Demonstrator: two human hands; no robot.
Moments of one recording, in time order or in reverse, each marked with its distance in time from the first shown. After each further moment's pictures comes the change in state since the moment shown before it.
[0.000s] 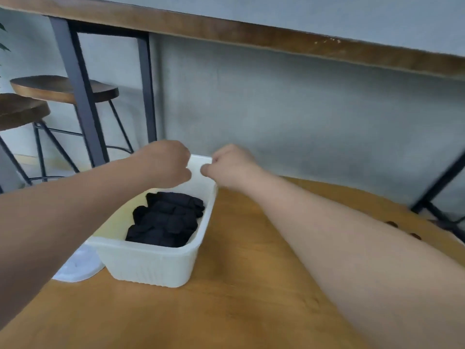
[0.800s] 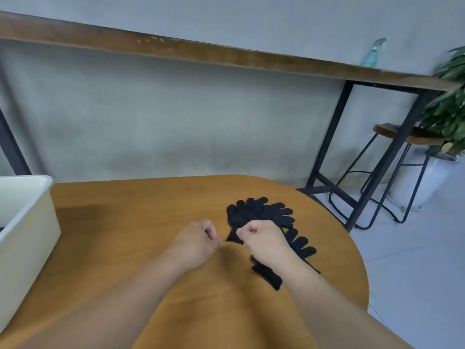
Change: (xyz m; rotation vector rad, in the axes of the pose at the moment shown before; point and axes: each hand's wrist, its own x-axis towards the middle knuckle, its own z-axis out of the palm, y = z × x) left_hand -0.012 0.345 0.103 -0.827 -0.150 0.207; right_hand -0.205 0.324 -0.040 0.432 0.282 0.554
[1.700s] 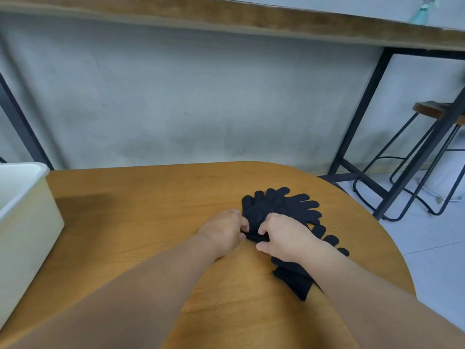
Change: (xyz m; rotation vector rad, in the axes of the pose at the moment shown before) left_hand 0.078 -0.010 0.039 0.448 -0.226 0.225; right_hand 0.079 0.041 0.010 -0.867 -0.228 -0.366
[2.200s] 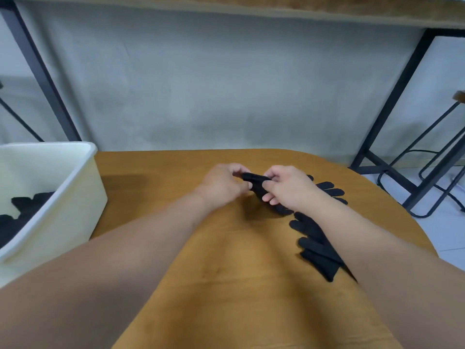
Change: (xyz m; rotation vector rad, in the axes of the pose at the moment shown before) left_hand -0.043 -0.026 -0.067 -0.658 0.319 -0.171; right_hand 0.013 -0.059 -0.062 0.806 0.121 0.167
